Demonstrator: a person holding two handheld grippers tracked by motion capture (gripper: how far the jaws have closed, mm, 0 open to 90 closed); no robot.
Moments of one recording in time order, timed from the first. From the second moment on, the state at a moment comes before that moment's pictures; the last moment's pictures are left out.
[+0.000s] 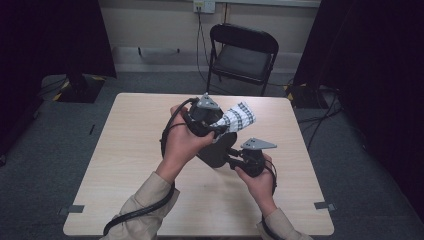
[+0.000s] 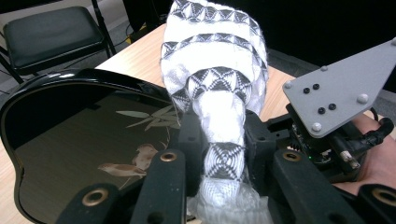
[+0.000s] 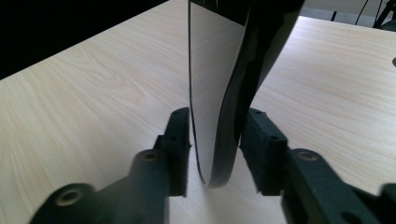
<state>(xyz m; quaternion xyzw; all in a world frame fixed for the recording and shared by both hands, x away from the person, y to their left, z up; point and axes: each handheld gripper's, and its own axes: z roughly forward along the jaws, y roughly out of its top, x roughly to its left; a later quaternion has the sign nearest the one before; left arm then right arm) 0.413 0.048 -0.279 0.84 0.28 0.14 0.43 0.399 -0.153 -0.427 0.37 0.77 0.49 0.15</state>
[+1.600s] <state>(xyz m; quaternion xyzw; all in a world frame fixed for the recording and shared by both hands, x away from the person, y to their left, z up) 0.443 0.092 -0.272 0.80 0.39 0.19 0.42 0.390 -0.173 -0.423 0.38 0.78 0.48 0.14</state>
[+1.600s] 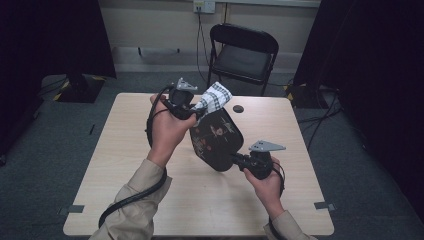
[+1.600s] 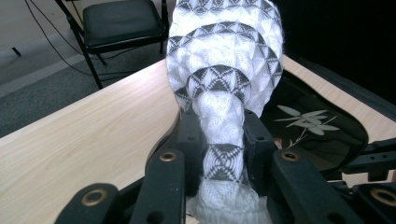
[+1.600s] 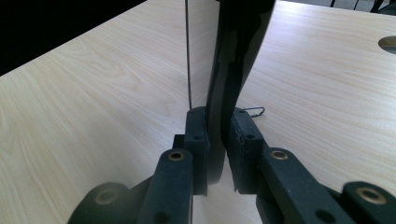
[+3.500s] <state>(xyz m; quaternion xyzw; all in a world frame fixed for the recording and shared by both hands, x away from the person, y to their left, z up) 0.453 0.135 -0.359 0.80 0.45 0.17 0.35 0.394 -0.186 -0.423 0.38 0.78 0.46 0.18</state>
